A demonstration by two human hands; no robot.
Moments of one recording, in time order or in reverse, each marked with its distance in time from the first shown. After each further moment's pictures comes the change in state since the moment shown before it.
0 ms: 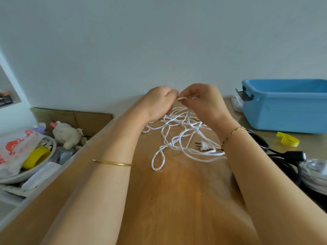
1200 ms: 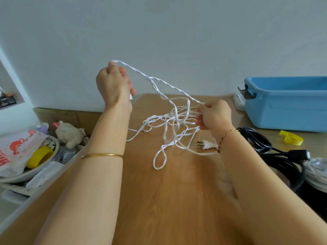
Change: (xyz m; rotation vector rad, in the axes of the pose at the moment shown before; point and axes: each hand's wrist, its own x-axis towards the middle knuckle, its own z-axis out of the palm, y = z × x) left_hand 0.003 -0.015 -0.040 -0.904 0.845 -0.328; right_hand -0.003 0.036 0.010 0.167 0.127 0.558
